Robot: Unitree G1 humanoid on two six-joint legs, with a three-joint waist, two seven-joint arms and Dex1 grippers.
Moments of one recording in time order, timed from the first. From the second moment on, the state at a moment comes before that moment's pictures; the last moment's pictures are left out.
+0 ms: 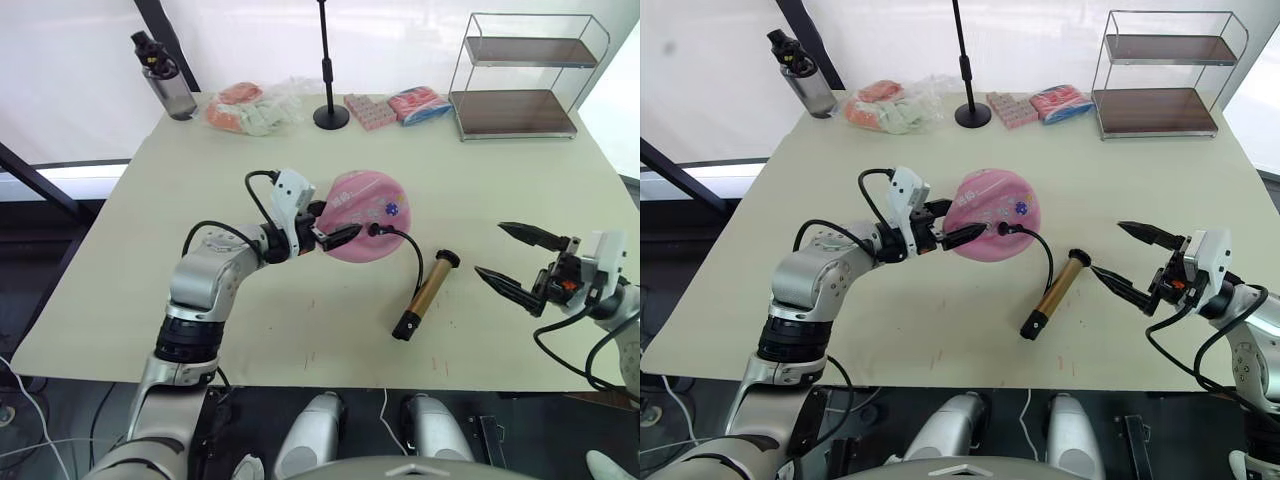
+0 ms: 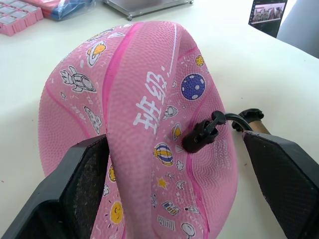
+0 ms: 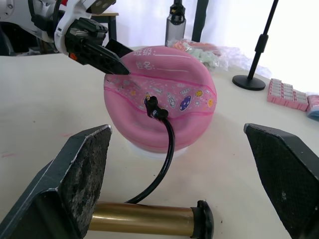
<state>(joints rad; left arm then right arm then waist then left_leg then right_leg) -0.55 0.45 -0.04 -0.11 -0.40 0.78 -0.71 -0.03 -0.61 -0.29 -0.18 0.58 0.06 1.11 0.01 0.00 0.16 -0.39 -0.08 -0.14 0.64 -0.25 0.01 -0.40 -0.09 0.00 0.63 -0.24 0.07</state>
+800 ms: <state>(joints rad) -0.48 0.61 0.04 -0.26 -0.48 0.64 -0.88 -0.06 -0.61 -0.27 -0.08 0.56 0.06 1.11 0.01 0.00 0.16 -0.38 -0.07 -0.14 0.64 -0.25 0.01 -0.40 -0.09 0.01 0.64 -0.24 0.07</state>
